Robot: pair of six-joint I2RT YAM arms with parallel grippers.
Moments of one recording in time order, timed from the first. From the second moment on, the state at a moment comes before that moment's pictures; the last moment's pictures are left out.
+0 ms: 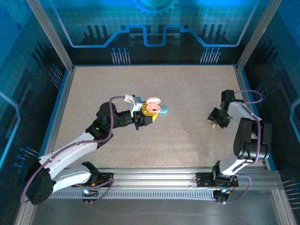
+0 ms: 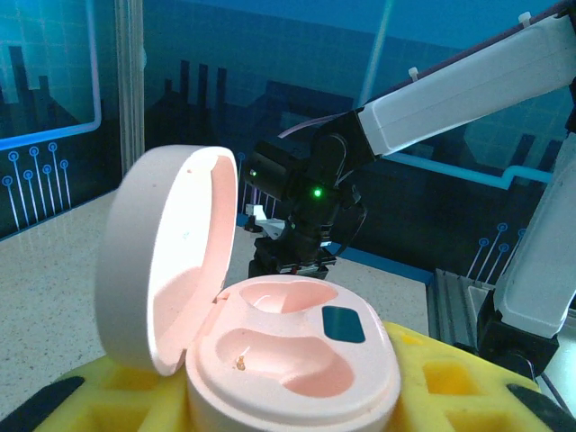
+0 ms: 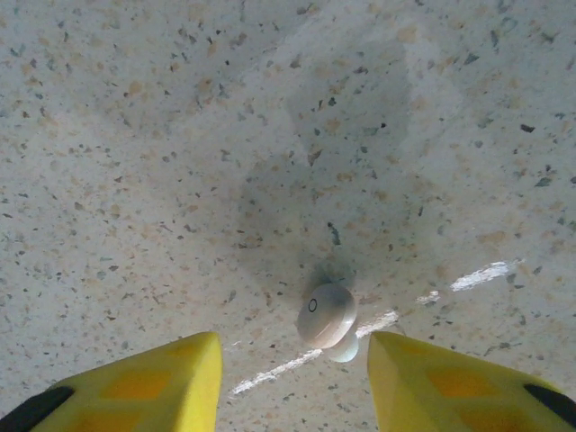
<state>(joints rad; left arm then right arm) -0.63 1.07 0.68 0.42 0.57 -0.17 -0.17 1.60 0.97 -0.75 -0.06 0.48</state>
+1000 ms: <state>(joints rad) -0.63 1.07 0.68 0.42 0.57 -0.17 -0.17 1.72 1.02 -0.76 -0.05 0.38</state>
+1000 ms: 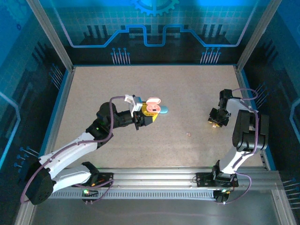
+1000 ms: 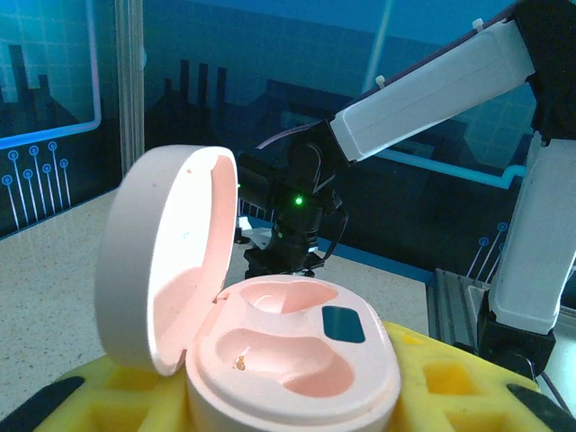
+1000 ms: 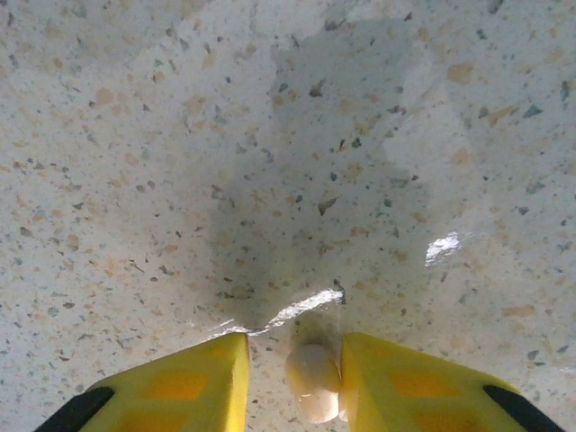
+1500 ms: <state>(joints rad) -0.63 1.07 0.68 0.42 0.57 -0.17 -0.17 1.75 1.04 -0.79 -0.05 0.35</state>
